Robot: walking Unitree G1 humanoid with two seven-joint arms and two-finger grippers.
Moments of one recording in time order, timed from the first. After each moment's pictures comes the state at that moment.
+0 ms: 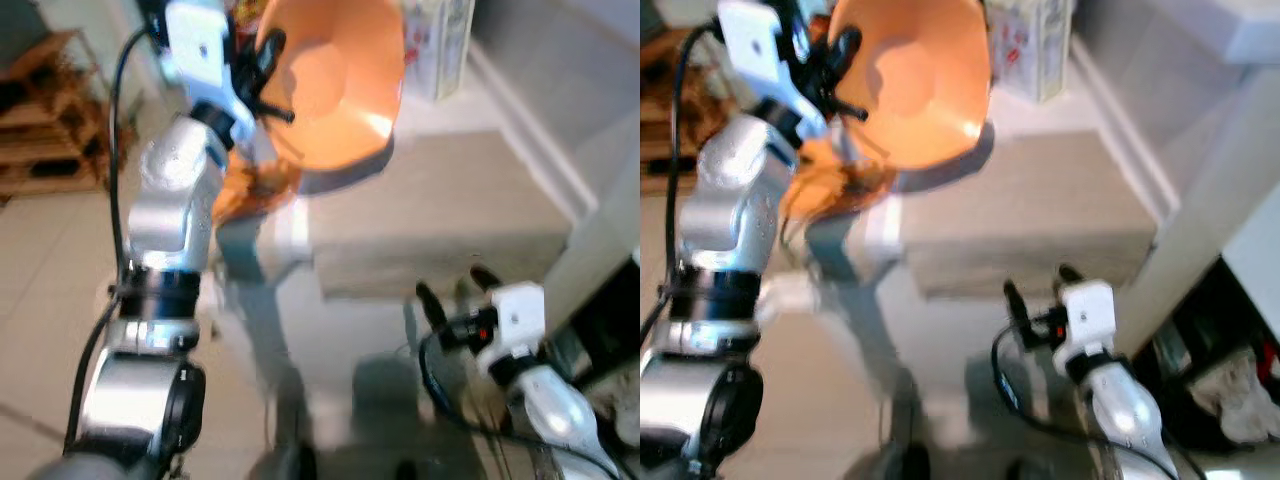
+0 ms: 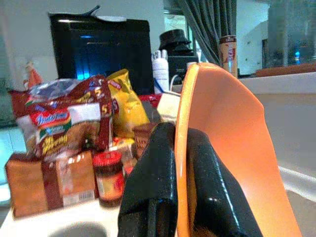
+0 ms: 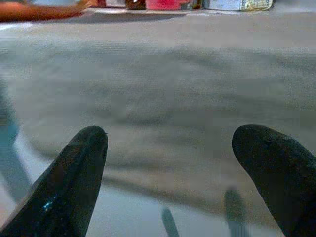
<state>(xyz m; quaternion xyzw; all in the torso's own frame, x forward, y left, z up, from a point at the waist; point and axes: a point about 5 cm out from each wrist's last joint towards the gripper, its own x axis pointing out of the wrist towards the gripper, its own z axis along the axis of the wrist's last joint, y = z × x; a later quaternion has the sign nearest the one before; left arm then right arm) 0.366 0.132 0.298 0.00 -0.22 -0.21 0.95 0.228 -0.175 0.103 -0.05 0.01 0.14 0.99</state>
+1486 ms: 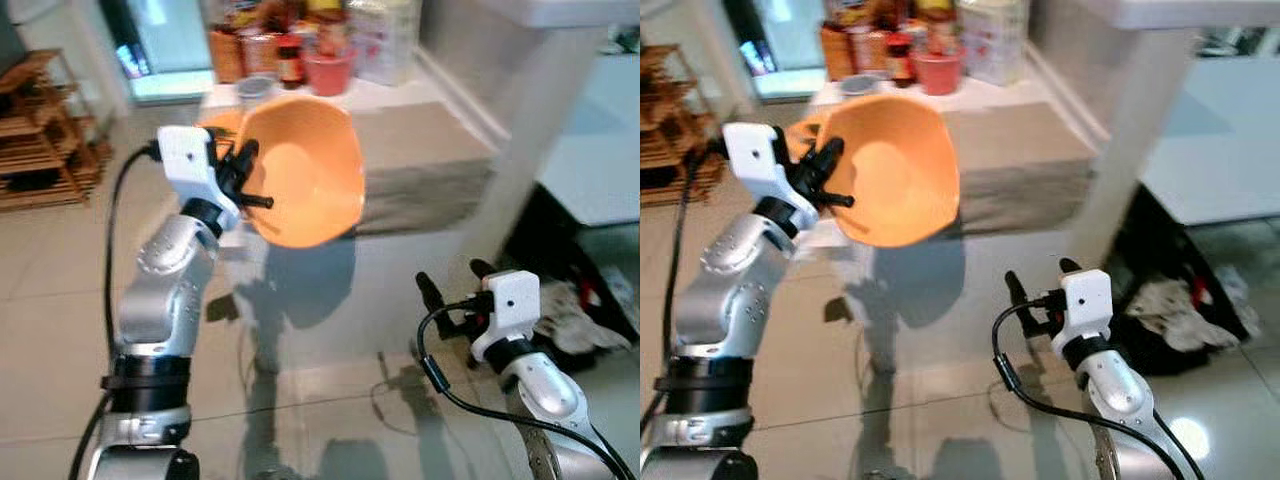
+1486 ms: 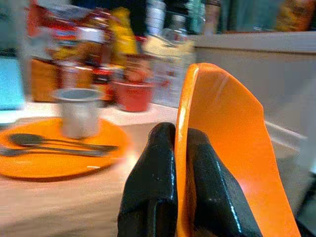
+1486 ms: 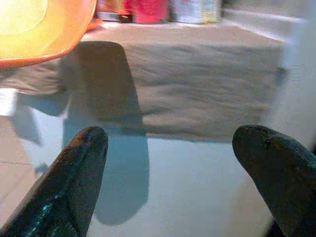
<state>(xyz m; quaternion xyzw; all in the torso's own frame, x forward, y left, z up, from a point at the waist) 0.333 0.145 0.211 -0.07 -0.09 -0.15 0.98 0.242 -0.178 0.102 -0.04 0.02 0.12 0.99</state>
